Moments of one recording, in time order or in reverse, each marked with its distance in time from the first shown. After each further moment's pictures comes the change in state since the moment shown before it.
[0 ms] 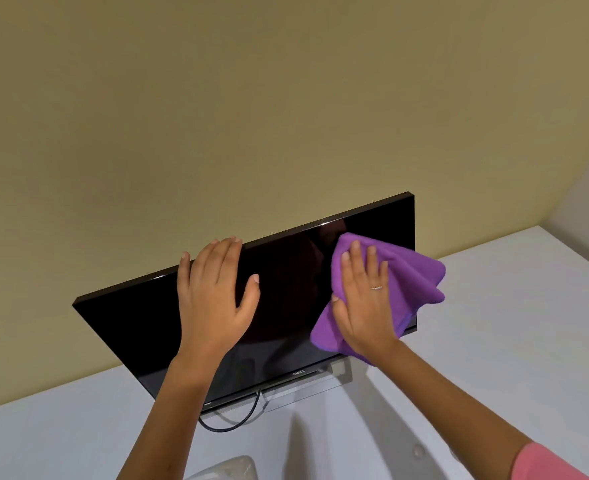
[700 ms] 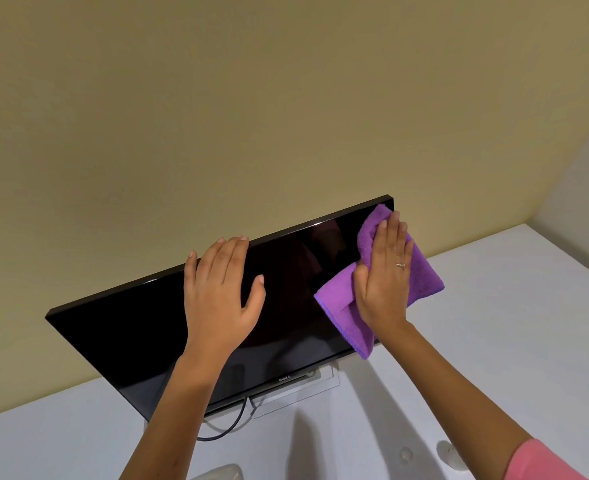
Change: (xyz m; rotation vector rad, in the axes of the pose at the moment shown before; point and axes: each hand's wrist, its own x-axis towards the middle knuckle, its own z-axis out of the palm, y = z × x) left_hand 0.011 0.028 0.018 0.000 0.038 0.063; right_hand 0.033 0.038 -0.025 0.103 0.179 0.307
